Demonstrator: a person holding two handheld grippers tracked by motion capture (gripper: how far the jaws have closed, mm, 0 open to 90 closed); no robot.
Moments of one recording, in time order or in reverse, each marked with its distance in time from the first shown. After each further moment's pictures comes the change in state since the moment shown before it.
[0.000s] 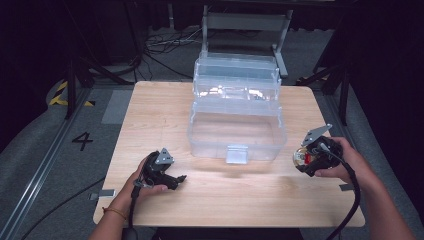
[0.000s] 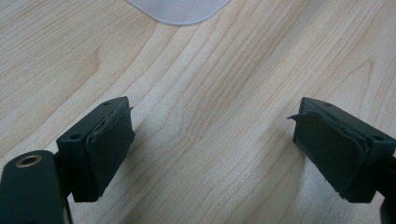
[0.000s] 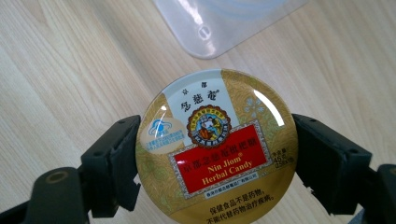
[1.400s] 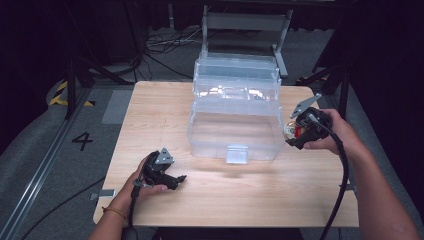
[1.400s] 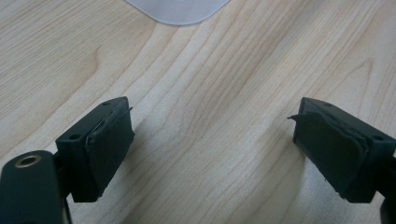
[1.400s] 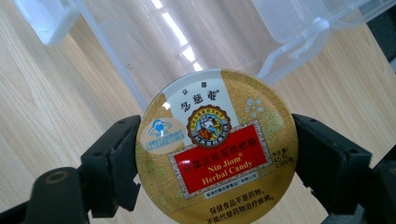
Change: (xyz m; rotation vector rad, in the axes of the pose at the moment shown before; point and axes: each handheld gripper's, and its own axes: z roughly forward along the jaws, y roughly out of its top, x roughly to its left) left arm 0.000 0.000 0.000 0.002 -0.003 0.001; right arm -0.027 0.073 -0.022 -0.035 -0.052 -0.046
